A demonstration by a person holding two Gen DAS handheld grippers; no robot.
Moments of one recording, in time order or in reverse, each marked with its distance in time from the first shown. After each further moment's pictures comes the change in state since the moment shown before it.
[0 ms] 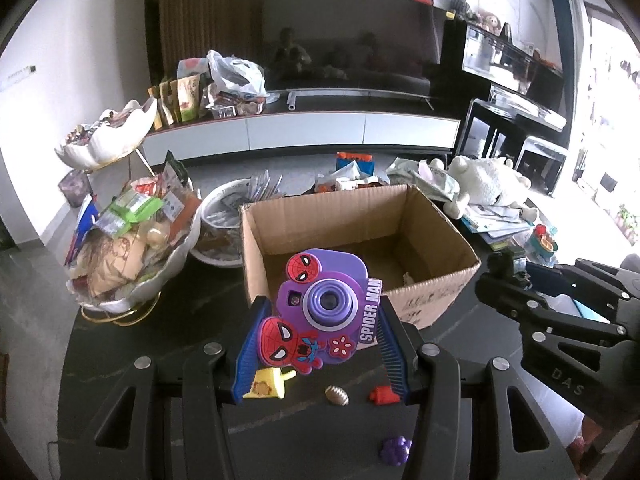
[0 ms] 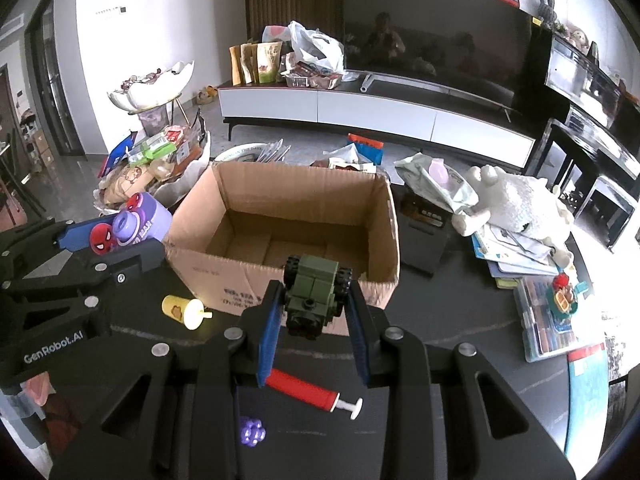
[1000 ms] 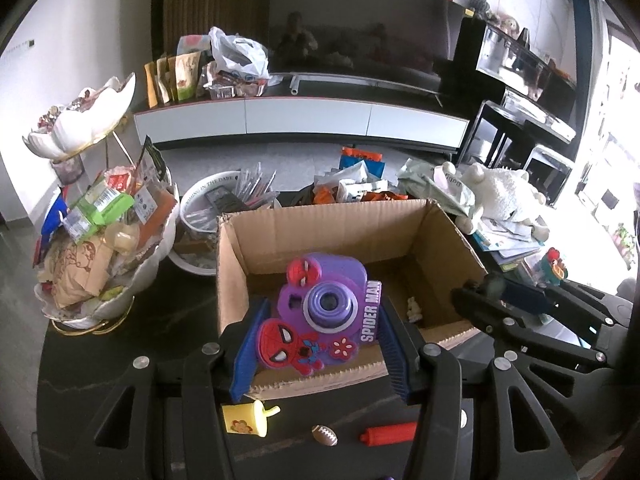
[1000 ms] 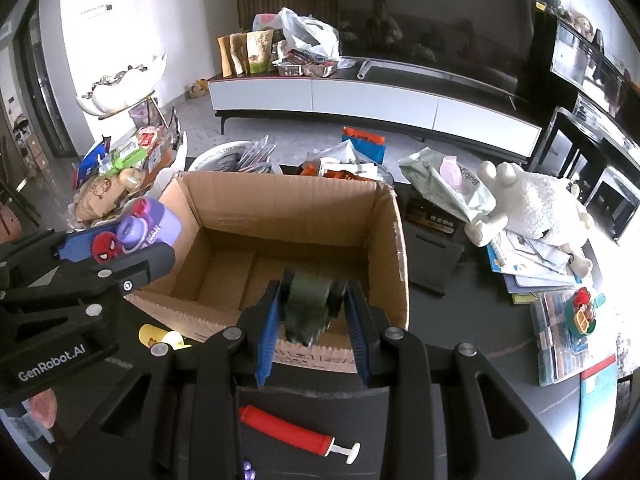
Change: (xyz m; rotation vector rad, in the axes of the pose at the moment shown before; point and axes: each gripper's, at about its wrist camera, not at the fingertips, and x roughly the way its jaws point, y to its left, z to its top) left arm 0.057 0.006 0.031 -0.076 0.064 -0.029; right arm 0.058 -0.014 0.029 0.022 0.044 0.004
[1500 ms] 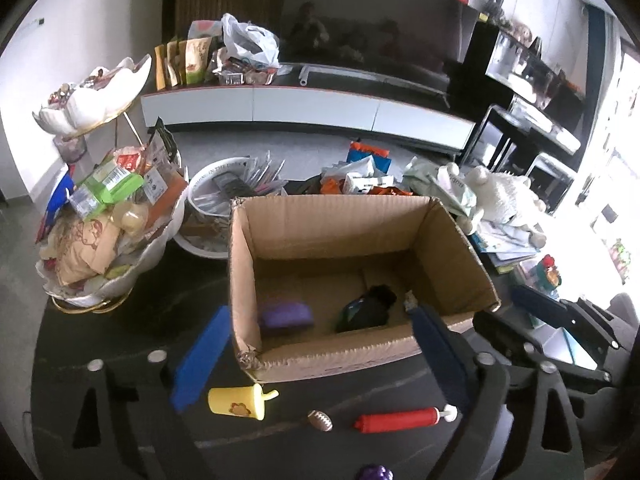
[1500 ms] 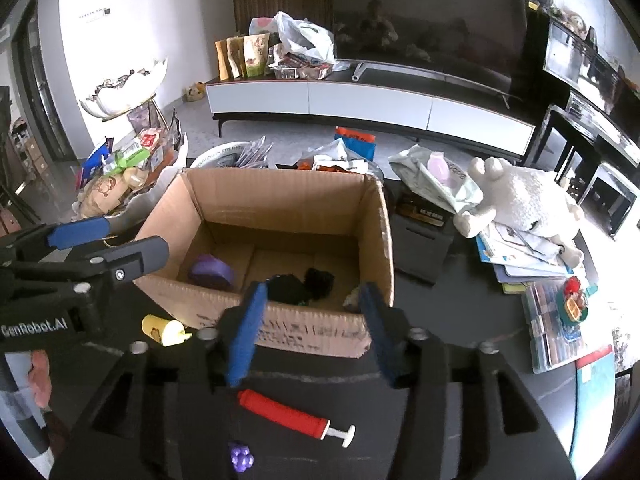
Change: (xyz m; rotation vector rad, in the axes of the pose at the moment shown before) left arm -0.014 0.012 -0.008 -0.066 0.016 -0.024; right arm -0.025 -0.003 -0.017 0.015 -0.019 -0.025
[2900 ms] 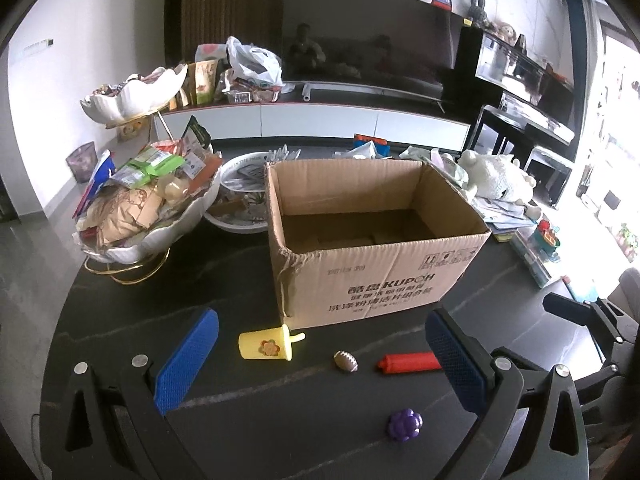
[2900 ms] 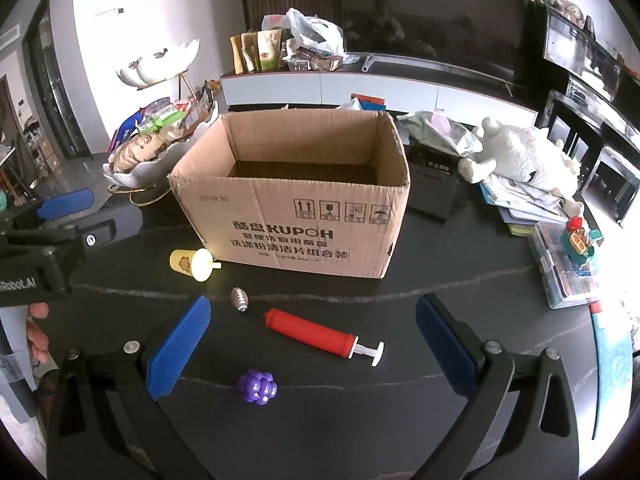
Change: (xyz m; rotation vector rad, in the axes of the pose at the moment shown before) left arm -0.052 0.009 -0.079 0.073 -0.078 0.055; right arm -0.039 0.018 -0.087 0.009 -0.003 0.056
